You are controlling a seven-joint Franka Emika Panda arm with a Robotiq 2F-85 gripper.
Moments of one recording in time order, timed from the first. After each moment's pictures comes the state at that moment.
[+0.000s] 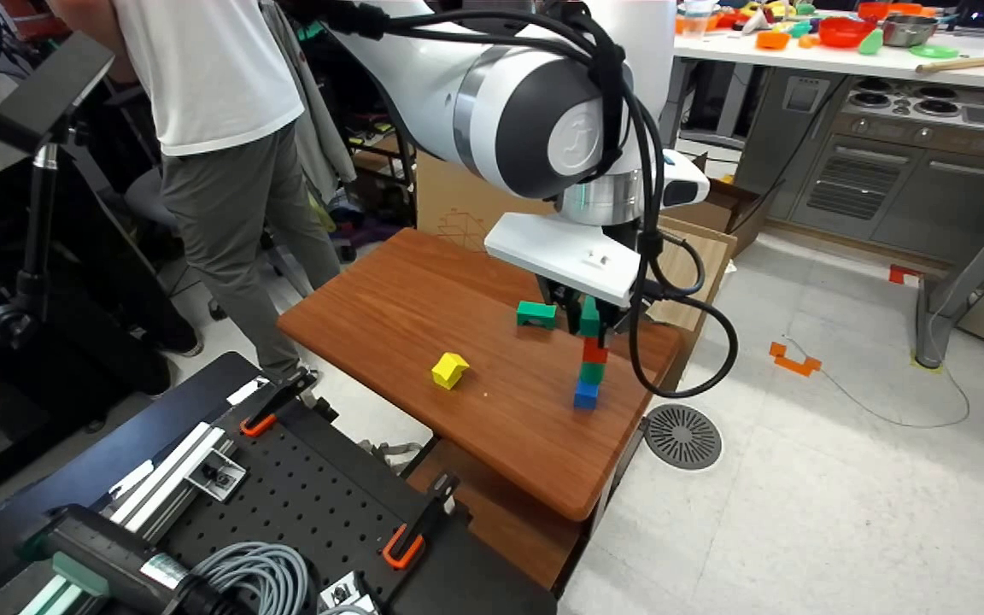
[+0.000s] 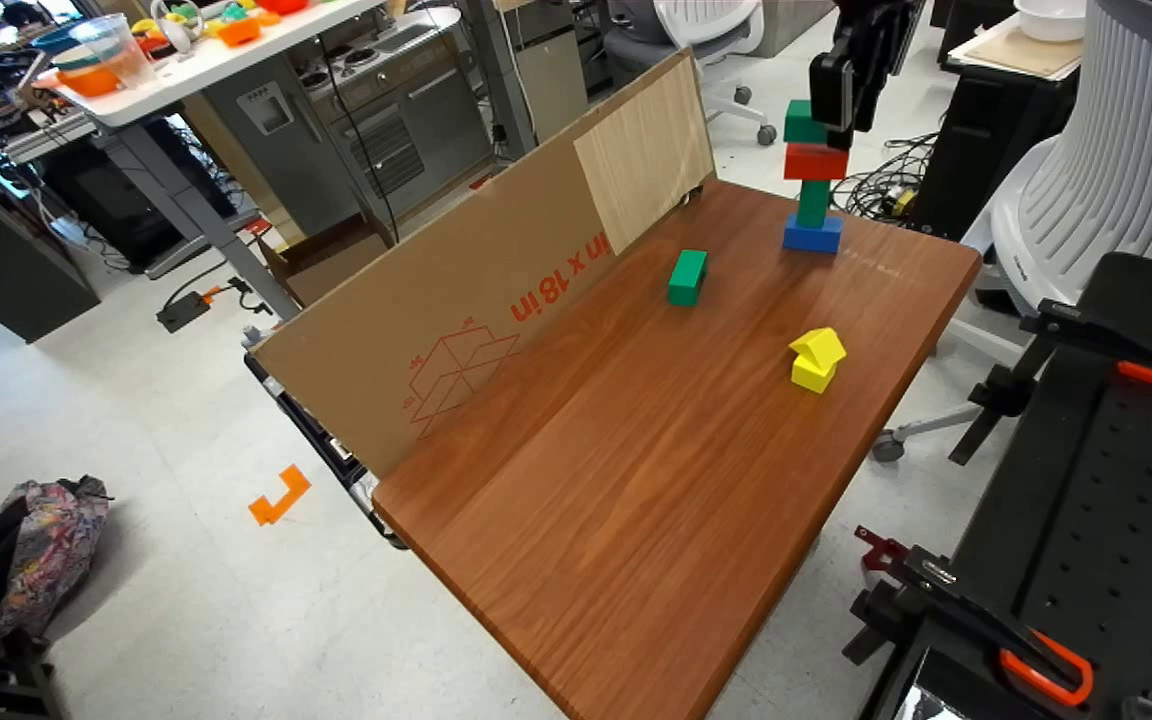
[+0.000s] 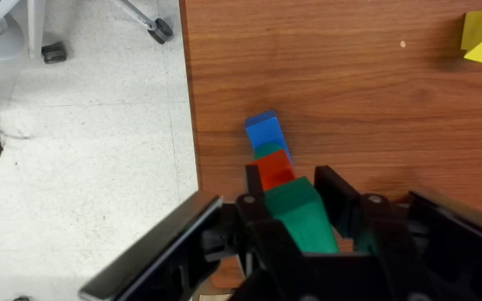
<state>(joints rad) -0.18 0.41 -0.10 -2.06 -0.03 2.49 -0.25</state>
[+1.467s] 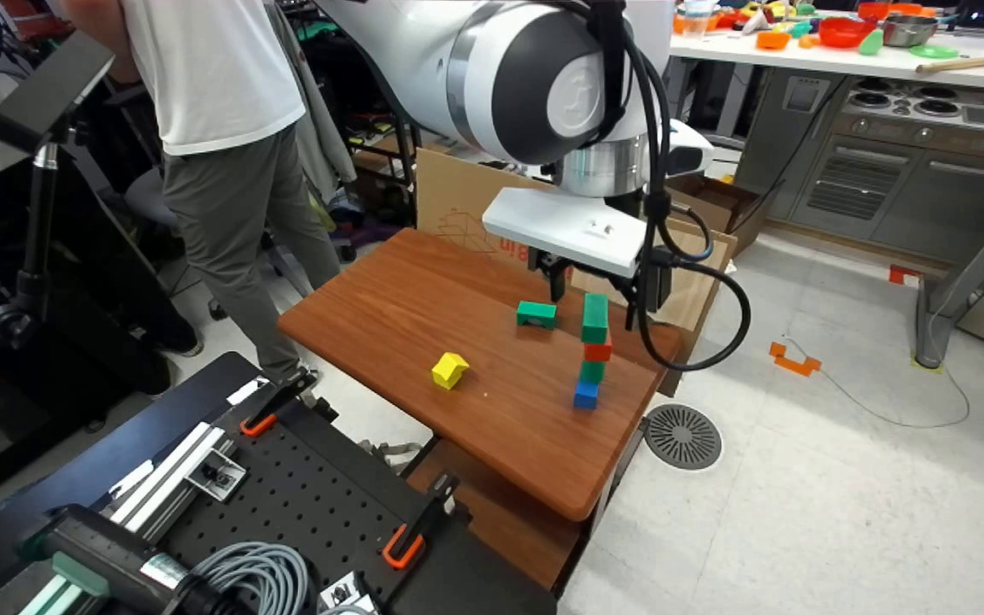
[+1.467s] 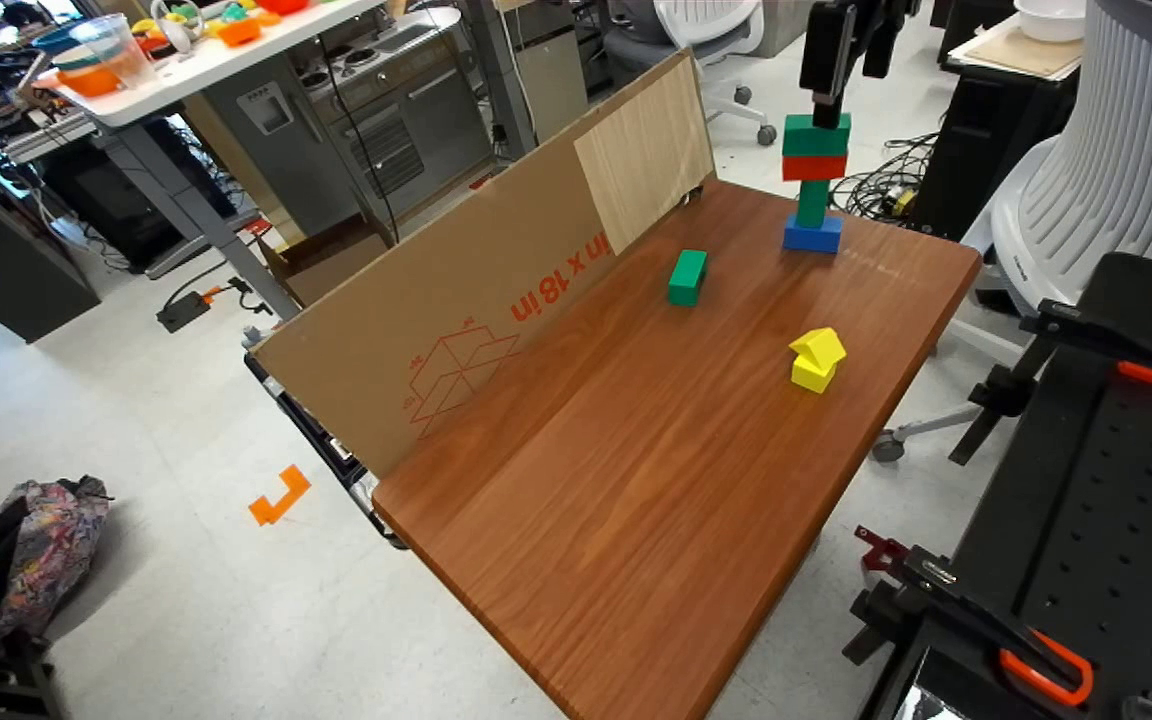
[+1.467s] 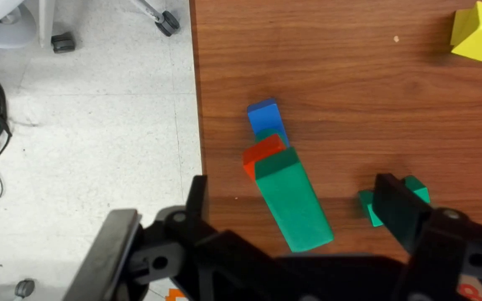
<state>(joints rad) -0.17 0.36 -0.10 -2.06 -0.06 2.46 -0.25</state>
